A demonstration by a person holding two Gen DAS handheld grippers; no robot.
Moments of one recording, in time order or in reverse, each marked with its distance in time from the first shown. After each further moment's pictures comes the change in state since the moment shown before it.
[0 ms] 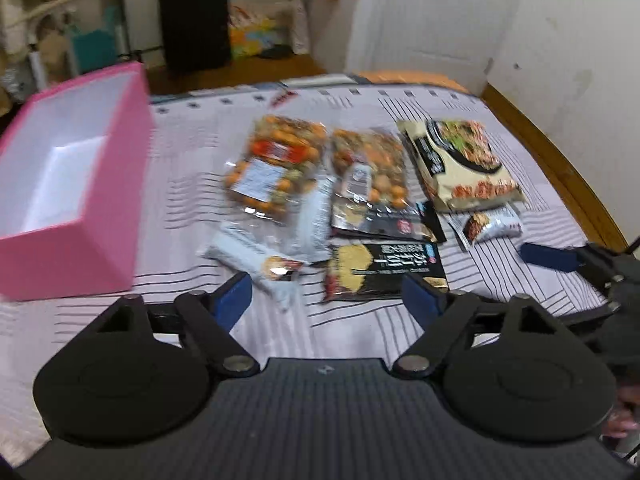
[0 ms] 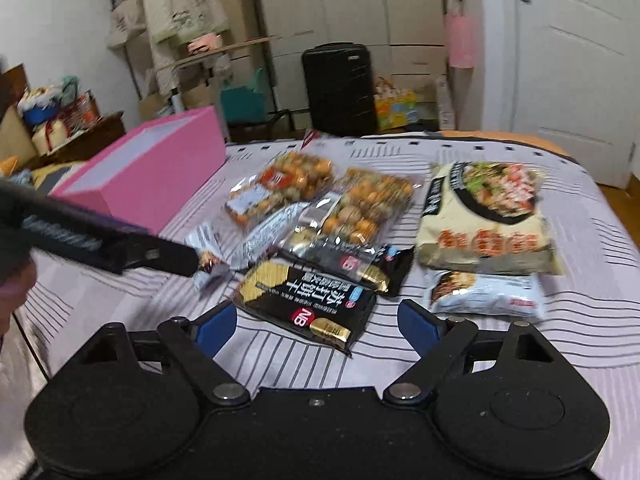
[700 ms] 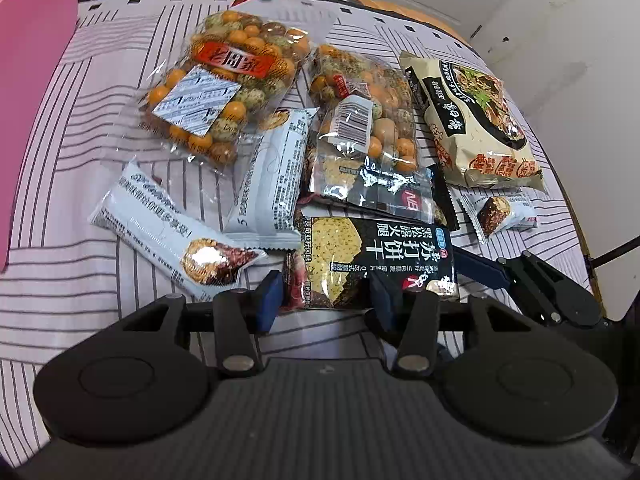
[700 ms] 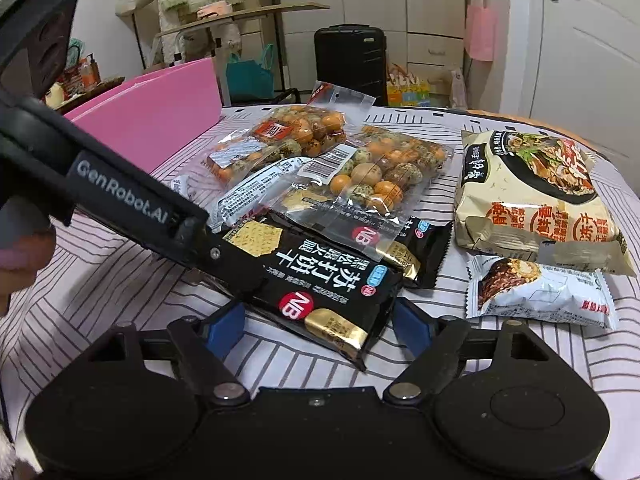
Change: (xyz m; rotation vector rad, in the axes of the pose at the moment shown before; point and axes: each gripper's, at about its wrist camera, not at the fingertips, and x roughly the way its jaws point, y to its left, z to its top) left arm 0.110 0.021 0.004 -0.125 0.186 -0.176; right arm 0.069 0.000 -0.016 -0.067 0.044 -0.021
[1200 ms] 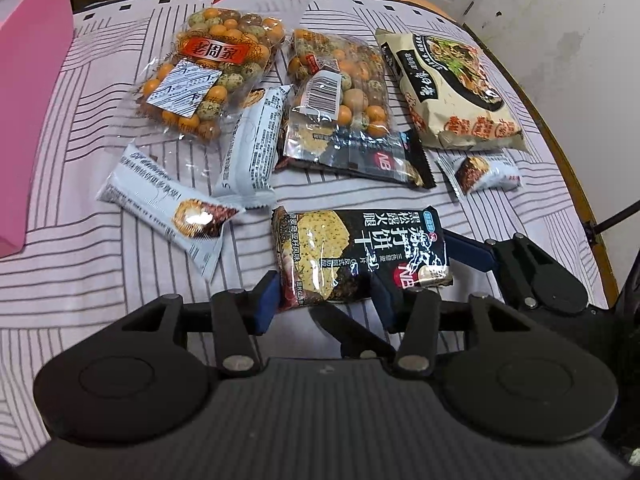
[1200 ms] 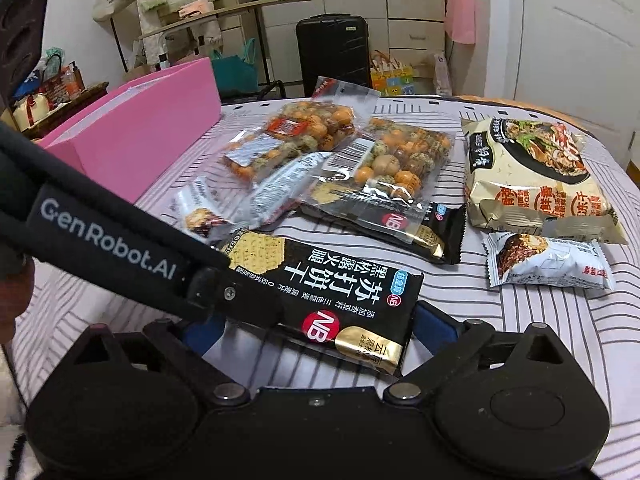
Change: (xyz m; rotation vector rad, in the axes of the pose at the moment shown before) left arm -0.025 -0.022 -0.018 0.056 0.049 0.033; right arm -0.018 0.031 0.005 0.063 0.040 -0.029
